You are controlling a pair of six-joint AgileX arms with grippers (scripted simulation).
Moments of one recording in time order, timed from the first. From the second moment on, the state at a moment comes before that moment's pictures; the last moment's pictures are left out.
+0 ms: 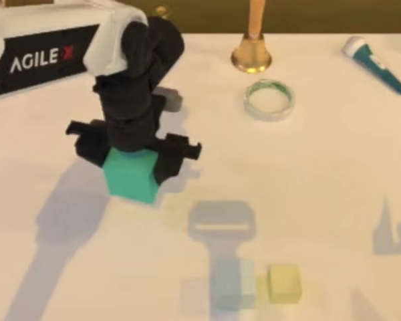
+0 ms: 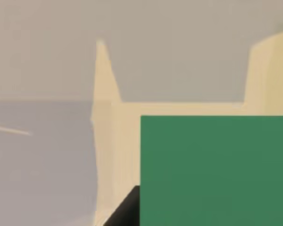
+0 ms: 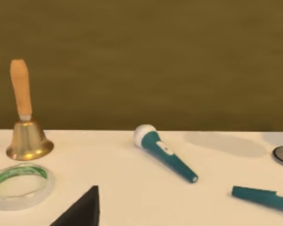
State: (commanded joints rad) left arm -0.51 2.07 1.57 -1.07 0.00 -0.22; right arm 0.01 0.00 0.00 0.00 0.00 0.00
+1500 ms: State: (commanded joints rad) left arm -0.75 1.84 1.01 -0.73 -0.01 -0.75; right arm 0.01 0.00 0.00 0.00 0.00 0.00
